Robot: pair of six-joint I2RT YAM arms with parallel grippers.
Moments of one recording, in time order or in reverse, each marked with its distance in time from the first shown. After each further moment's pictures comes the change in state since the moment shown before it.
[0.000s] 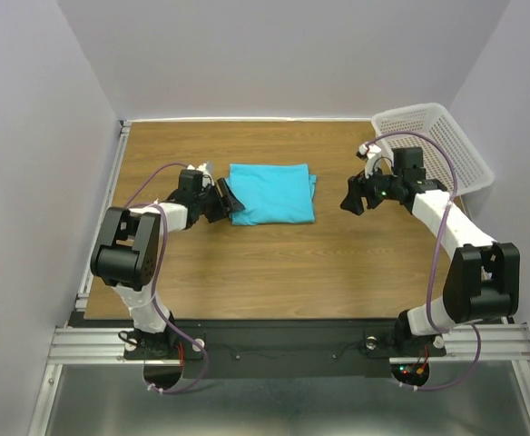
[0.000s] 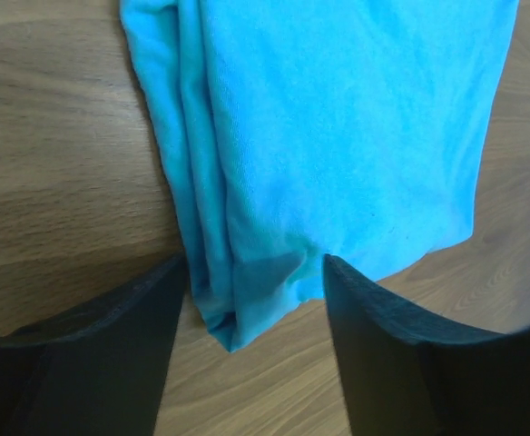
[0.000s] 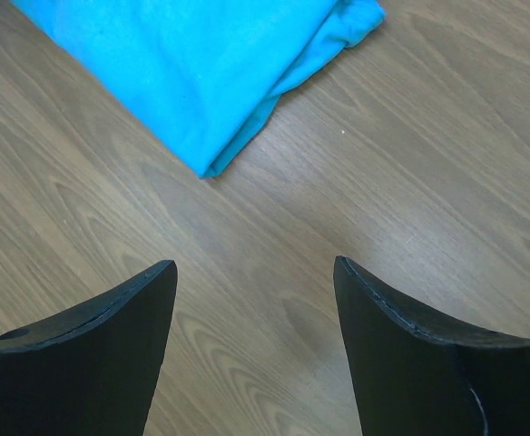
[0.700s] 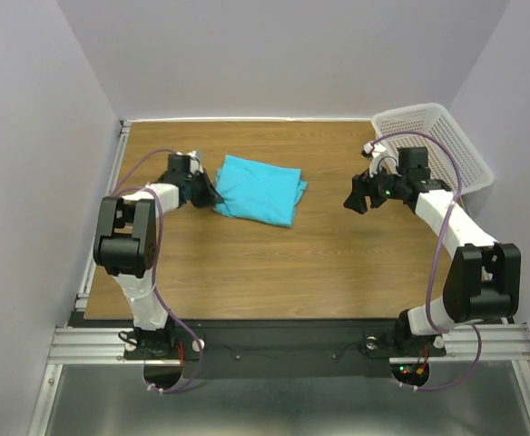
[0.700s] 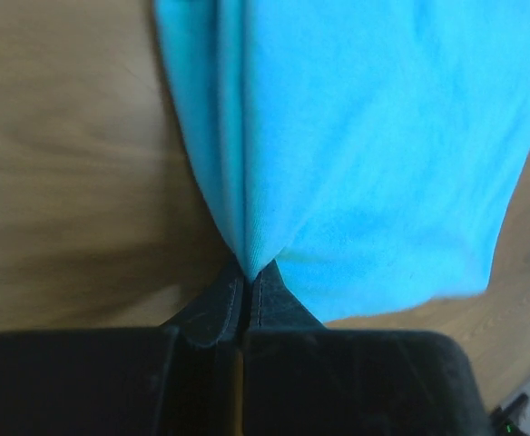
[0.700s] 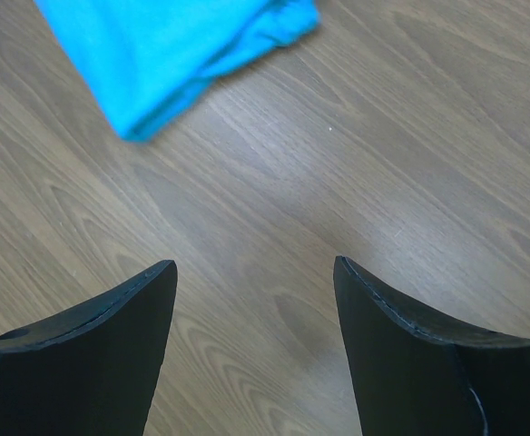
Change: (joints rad) left arm 0.057 0.092 0.175 -0.202 -0.004 0.109; right arm -0.036 0.000 0.000 0.001 -0.020 0.000
